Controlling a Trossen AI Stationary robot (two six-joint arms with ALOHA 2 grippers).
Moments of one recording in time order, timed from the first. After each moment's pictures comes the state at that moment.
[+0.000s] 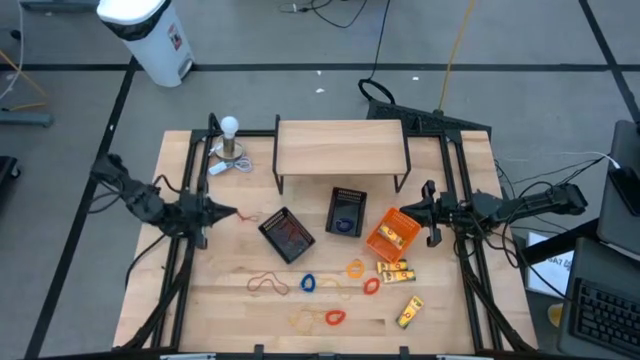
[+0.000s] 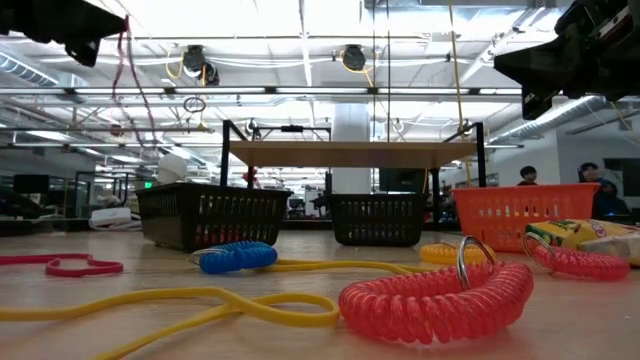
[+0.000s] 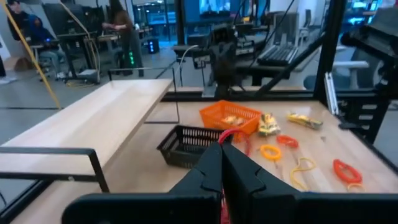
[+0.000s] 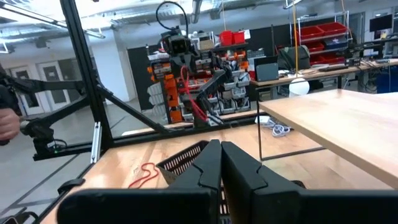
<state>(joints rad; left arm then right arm) -0.62 0.21 0.35 -0.25 -0.71 -0.03 0.19 0.22 0.01 0.34 0.24 0.14</state>
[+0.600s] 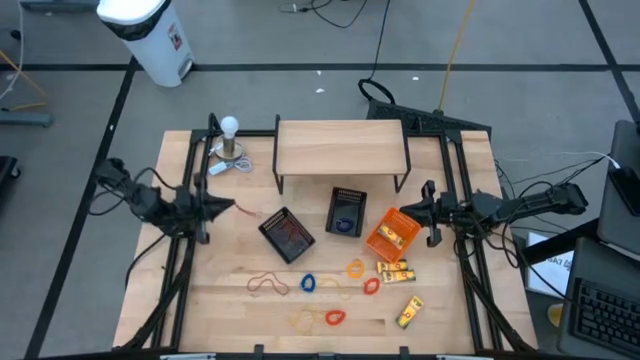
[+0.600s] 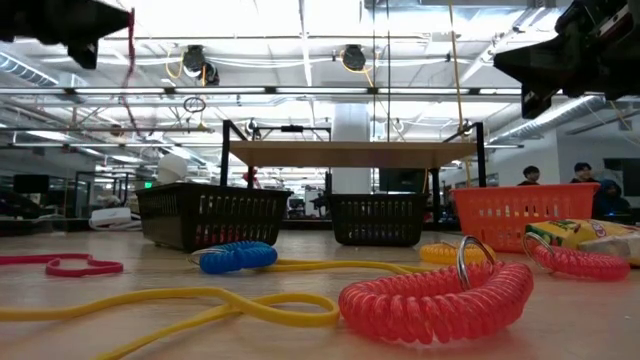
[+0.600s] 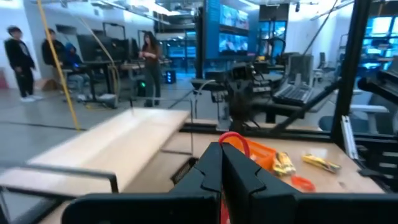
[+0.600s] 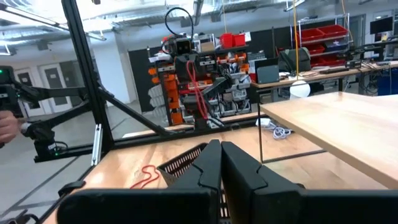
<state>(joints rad) -0.59 0.14 0.28 -0.02 -0.76 0.07 0.19 0.23 0.01 0.36 0.24 0.14</state>
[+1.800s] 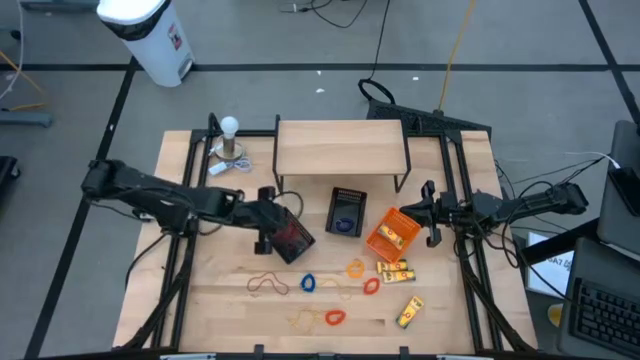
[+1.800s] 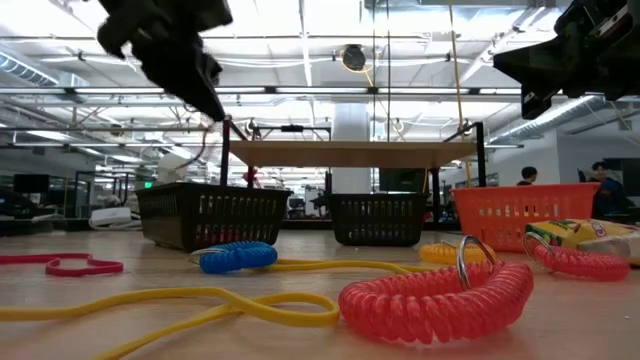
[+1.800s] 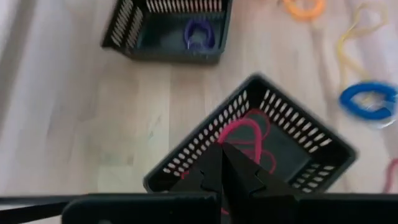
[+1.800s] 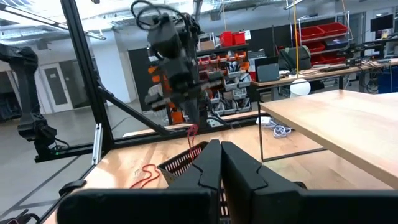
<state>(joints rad) -0.15 1.30 0.88 -0.47 -0.21 0.01 0.19 0.24 0.01 0.36 0.24 0.15</state>
